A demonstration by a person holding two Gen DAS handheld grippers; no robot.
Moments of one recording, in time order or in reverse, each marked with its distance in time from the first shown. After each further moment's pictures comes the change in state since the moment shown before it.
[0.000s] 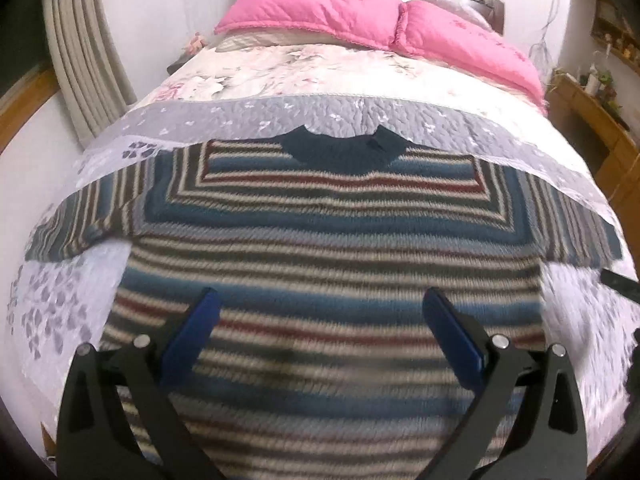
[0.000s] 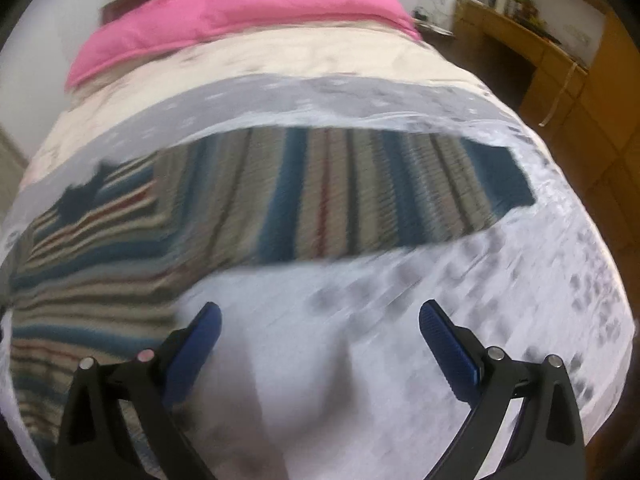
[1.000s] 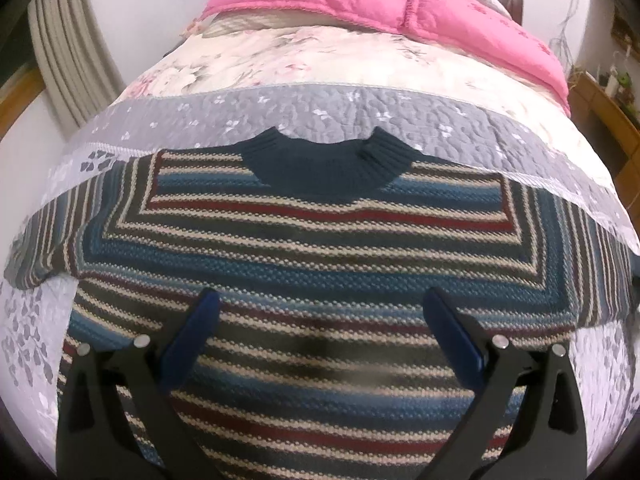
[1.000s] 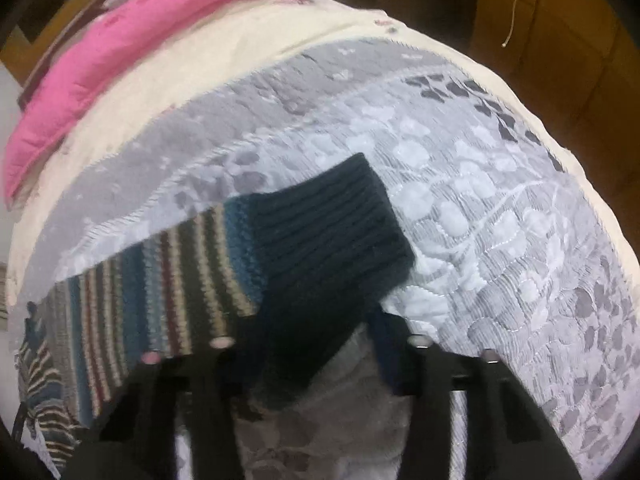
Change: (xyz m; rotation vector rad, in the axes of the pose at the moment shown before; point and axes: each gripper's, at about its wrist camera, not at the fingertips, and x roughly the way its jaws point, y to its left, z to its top) left arm 0.087 -0.034 0.054 -0.030 0.053 0.025; right arm 0.112 -0.217 0.096 0.291 0.094 0.097
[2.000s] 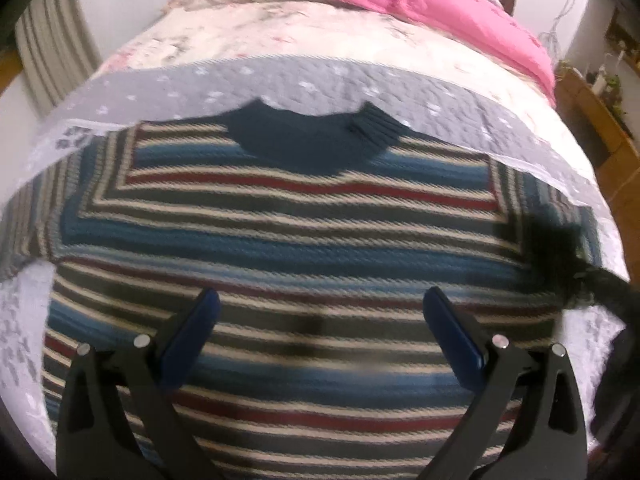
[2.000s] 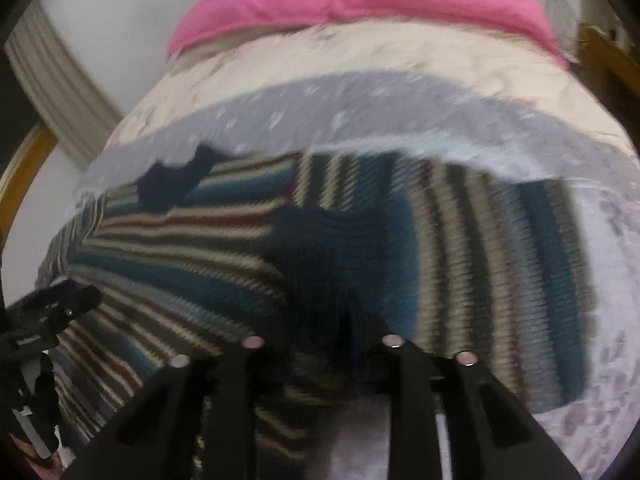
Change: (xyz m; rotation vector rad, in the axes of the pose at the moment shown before) left arm 0.006 0.005 -0.007 0.005 0.094 -0.136; right arm -0.012 0.310 -0.157 -0.562 0.020 0.310
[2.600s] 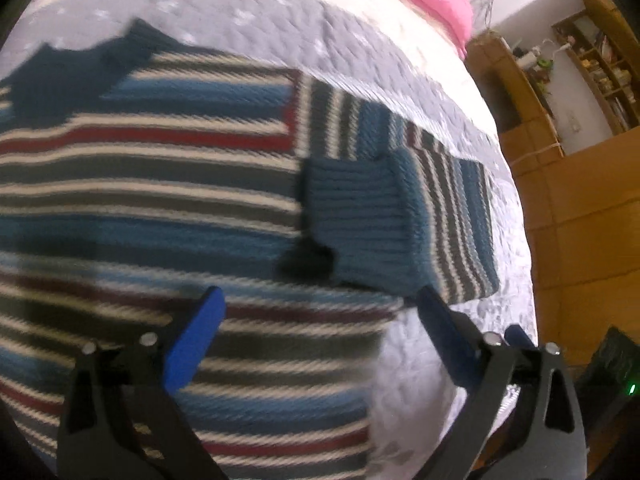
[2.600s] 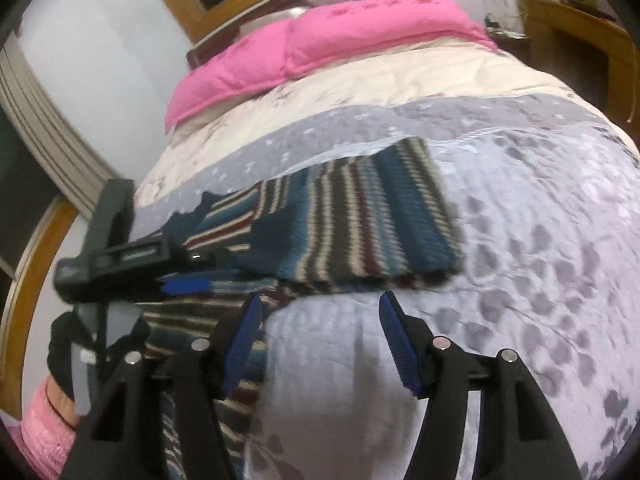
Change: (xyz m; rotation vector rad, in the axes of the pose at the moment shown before) left arm 0.066 -0.145 0.005 0.000 0.272 -0.426; right arm -0.126 -0.086 -0.095 0.213 -0.223 0.046
